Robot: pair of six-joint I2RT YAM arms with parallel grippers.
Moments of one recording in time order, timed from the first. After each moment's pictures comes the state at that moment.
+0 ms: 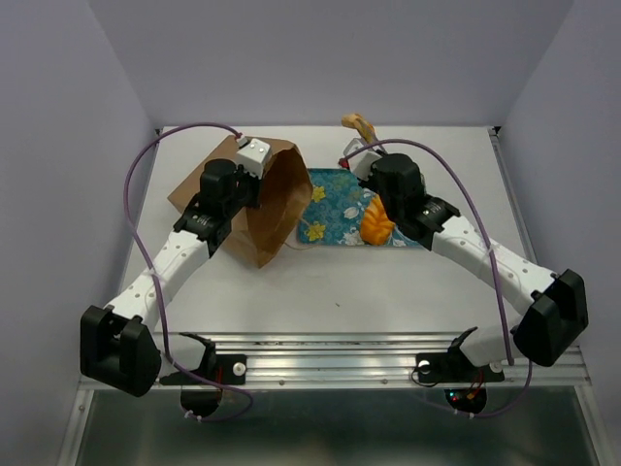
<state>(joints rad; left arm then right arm) -0.36 1.24 0.97 -0.07 0.05 0.13 0.66 1.36 1.19 -0.19 0.57 -0.63</state>
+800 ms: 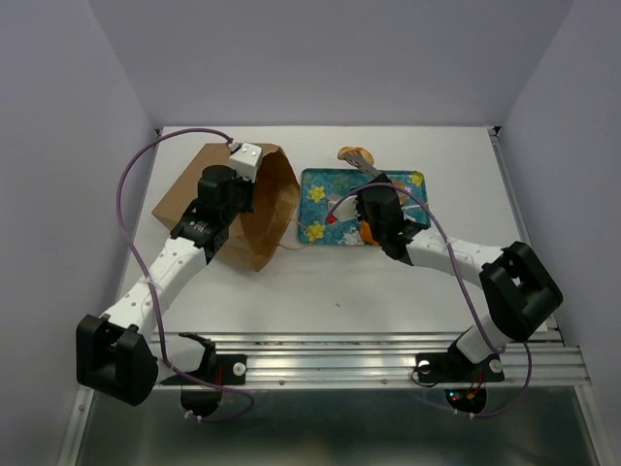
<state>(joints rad) -0.36 1.19 0.93 -0.11 -0.09 0.10 0.66 1.55 0.93 0.28 0.56 -1.51</state>
